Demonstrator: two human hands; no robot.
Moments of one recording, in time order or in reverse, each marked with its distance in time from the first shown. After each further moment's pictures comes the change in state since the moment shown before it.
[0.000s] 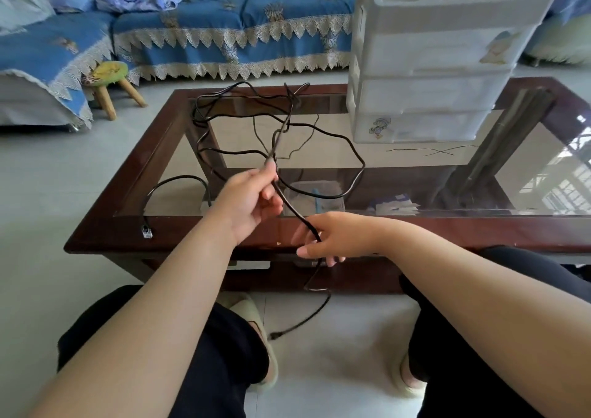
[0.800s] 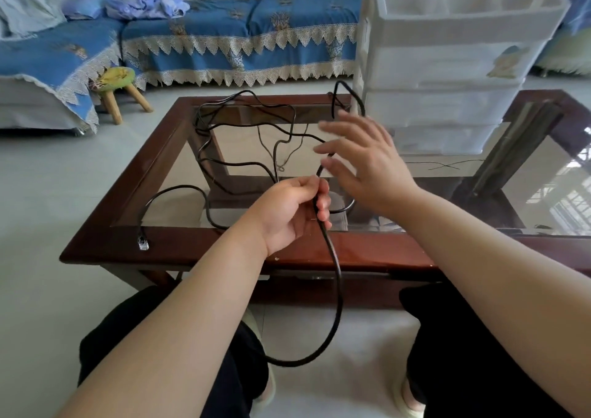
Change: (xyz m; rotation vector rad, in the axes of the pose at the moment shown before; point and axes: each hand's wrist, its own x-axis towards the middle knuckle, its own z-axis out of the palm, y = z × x) left_hand 0.000 0.006 0.051 -0.100 -0.323 -0.107; right_hand 0.013 0.016 -0.073 -0.494 1.029 -0.506
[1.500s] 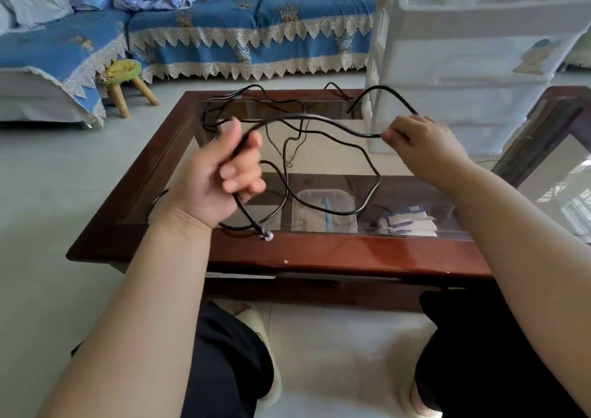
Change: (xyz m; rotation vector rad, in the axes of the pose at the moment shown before) left_hand -0.021 0.057 -0.076 -0.129 -0.234 0.210; right_hand 0.012 0.069 -0.016 -0.152 -0.186 0.374
